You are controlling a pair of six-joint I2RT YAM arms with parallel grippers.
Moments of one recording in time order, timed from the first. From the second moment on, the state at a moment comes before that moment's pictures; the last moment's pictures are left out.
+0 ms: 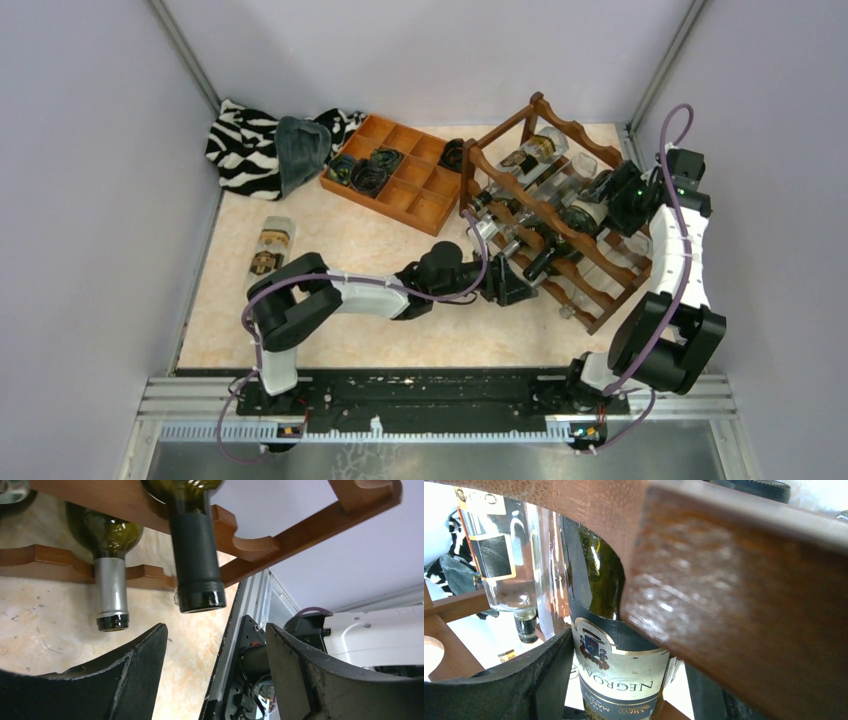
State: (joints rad) left arm -1.09 1.90 0.97 0.85 0.26 -0.78; right arm -0.39 1.39 1.23 -0.74 -0.45 0.47
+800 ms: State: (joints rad) left arm -1.08 1.97 1.19 0.63 0.23 -0.79; right arm -0.39 1.39 1.23 -0.74 -0.45 0.47
